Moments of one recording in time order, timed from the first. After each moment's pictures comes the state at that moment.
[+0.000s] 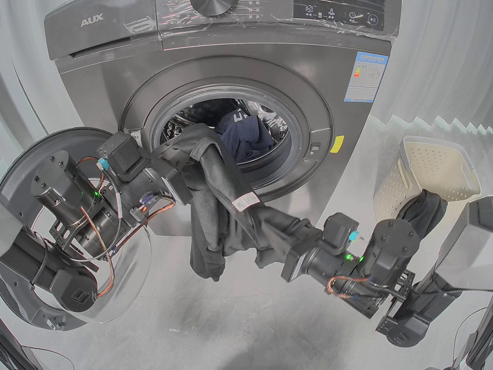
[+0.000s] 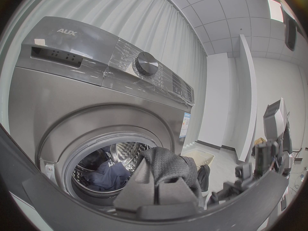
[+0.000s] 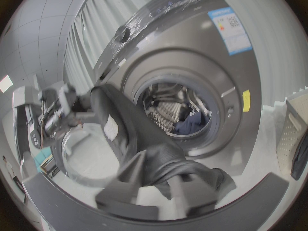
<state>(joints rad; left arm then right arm) -0.51 1.78 -0.61 -1.55 -0.20 -0.02 0.81 2.00 -0.54 -1.54 -0.13 0.19</state>
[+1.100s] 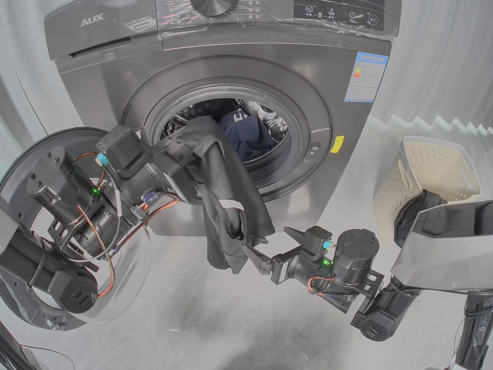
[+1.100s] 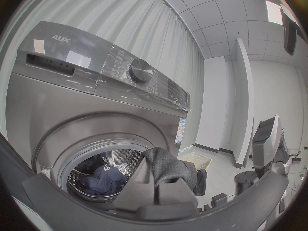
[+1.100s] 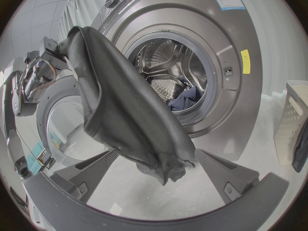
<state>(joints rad) -0.53 1.76 -0.63 -1.55 -0.20 -0.02 0.75 2.21 -0.62 -1.54 -0.10 0.18</state>
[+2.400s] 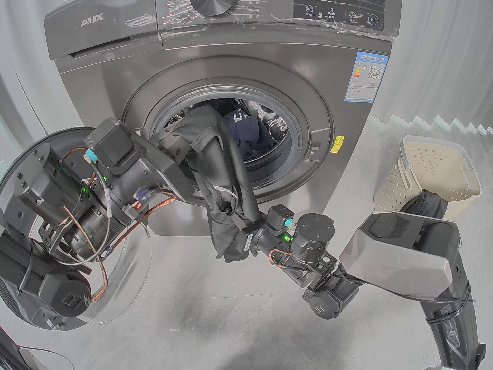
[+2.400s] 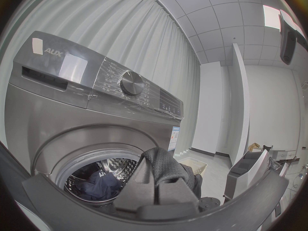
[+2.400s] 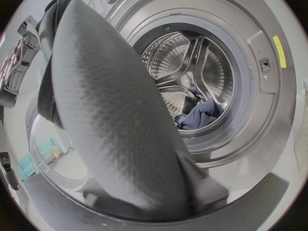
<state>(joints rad) -0.57 1.71 -0.62 -1.55 -0.21 -0.02 0.72 2.49 -1.12 -1.54 -0.03 0.15</state>
